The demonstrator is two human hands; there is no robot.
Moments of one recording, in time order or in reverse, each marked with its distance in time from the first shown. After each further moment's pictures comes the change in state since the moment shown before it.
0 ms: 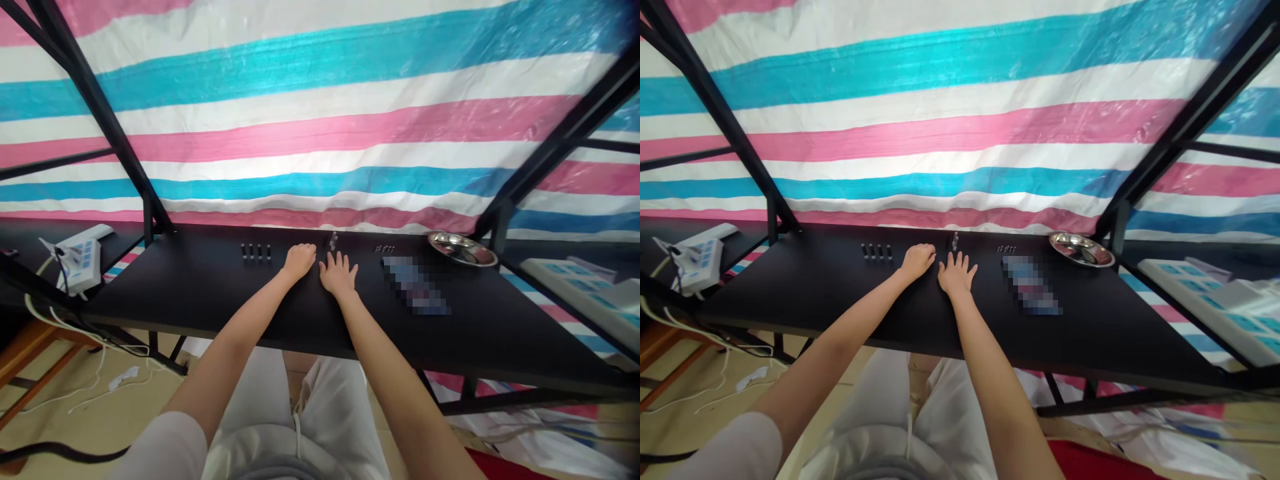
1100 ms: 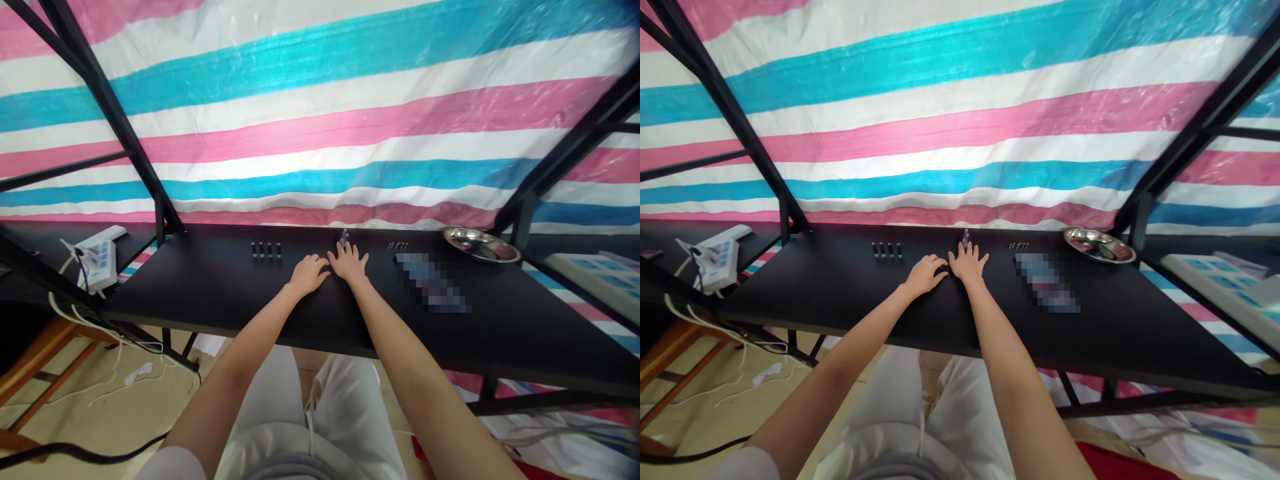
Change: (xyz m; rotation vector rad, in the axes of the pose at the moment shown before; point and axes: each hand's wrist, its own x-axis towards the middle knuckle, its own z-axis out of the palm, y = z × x) left_hand -0.046 0.004 -0.003 -0.202 -0.086 0.040; right_hand 0.036 0.000 0.001 0.023 -0.035 -0.018
